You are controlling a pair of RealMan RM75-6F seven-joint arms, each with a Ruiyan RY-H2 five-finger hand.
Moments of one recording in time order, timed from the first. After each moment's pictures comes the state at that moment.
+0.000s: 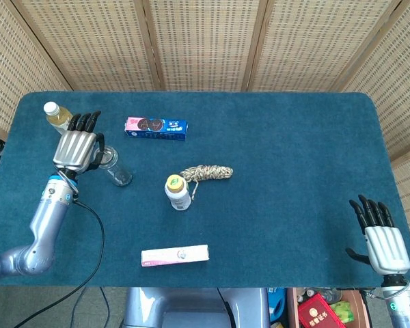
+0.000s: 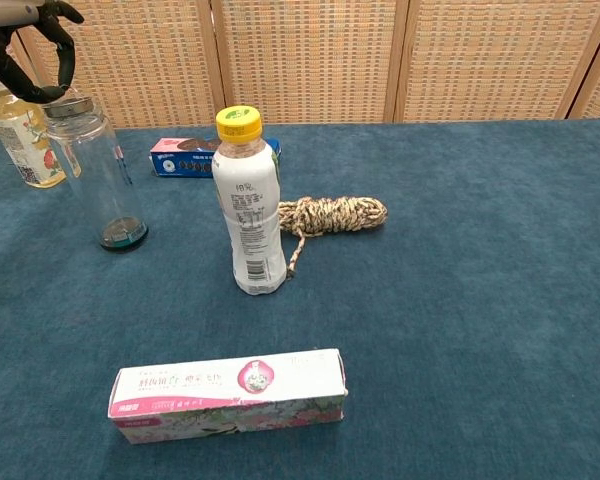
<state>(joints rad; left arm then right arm) -0.84 -1.18 -0.23 -1.71 0.70 1.08 0.62 0.10 -1.15 0.05 -1.62 -1.47 1.42 -0.13</state>
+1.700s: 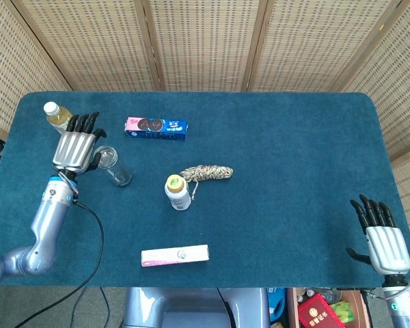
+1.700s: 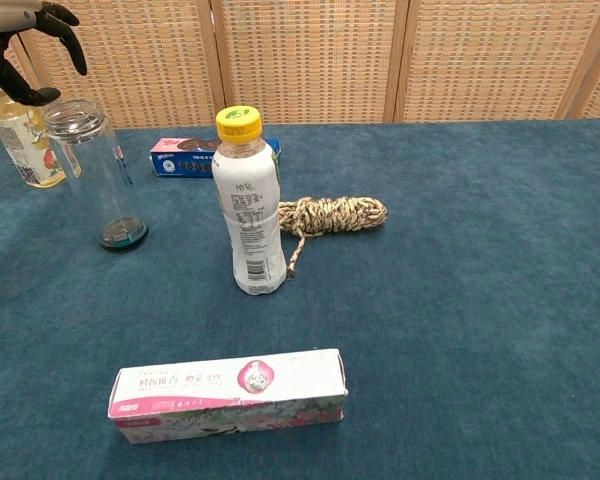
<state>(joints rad) -0.85 -1.18 -0.21 -1.71 0.69 1.12 0.64 0.10 -1.15 0.05 -1.62 -1.47 1.42 -0.12</state>
